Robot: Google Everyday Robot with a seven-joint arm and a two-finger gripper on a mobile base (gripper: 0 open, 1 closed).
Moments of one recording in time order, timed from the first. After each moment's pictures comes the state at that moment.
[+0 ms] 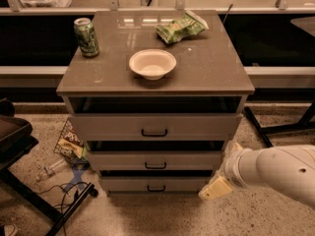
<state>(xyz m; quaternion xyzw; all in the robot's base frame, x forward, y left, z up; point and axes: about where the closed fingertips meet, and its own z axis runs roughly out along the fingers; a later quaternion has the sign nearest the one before) 0.450 -0.189 0.644 -0.41 0.87 0.03 0.27</state>
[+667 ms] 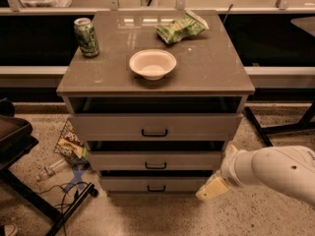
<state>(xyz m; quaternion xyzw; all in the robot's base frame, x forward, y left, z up) 0.459 -0.187 0.618 -0.42 0.87 0.05 0.27</state>
